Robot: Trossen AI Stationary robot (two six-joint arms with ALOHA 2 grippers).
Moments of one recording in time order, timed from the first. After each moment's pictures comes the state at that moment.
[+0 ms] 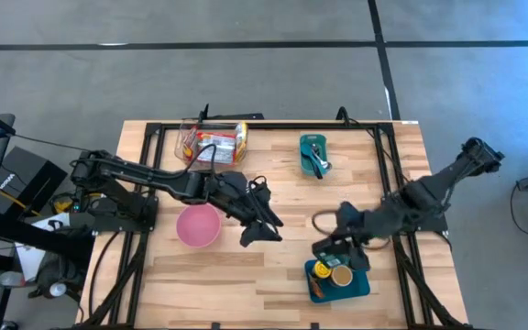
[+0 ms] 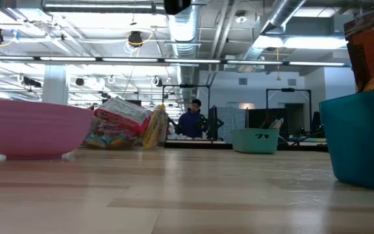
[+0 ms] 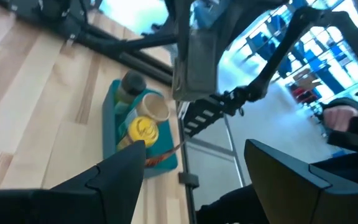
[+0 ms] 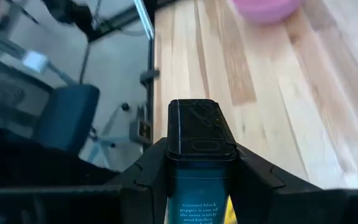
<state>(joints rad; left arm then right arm) -0.16 1.56 1.26 -0.06 0.25 -0.60 0.55 1.16 1.14 -0.63 0.16 0.72</state>
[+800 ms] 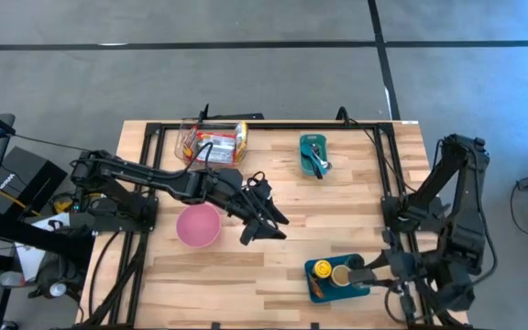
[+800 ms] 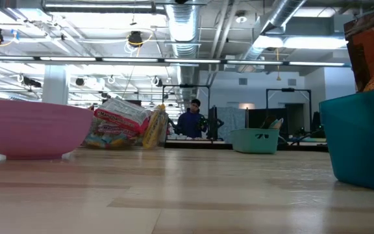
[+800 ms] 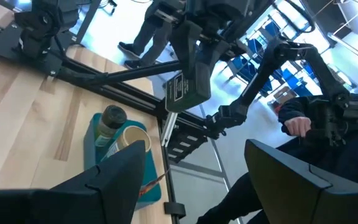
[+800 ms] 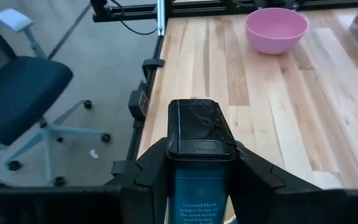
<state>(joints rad) -0.16 1.56 1.26 0.09 0.26 -0.61 1.22 1.21 1.14 -0.81 0.84 0.88</state>
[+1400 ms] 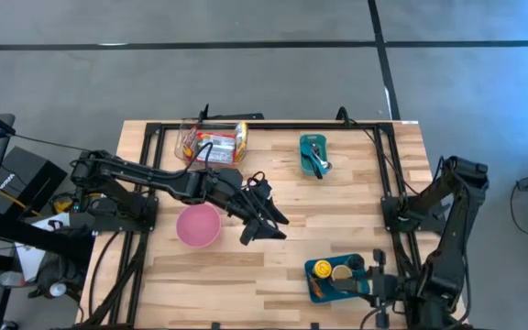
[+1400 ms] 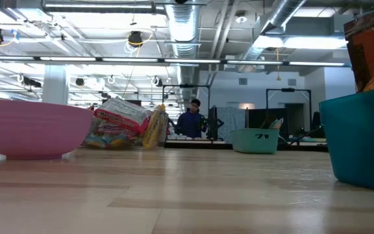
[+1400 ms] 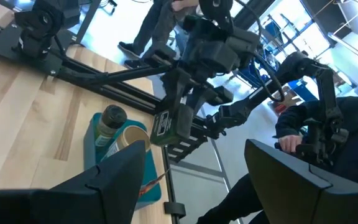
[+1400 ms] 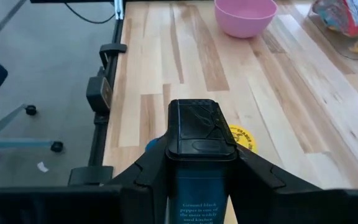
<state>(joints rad) -0.16 1.56 1.26 0.08 0.26 -0.61 1.22 1.50 1.14 -0.79 0.97 1.09</state>
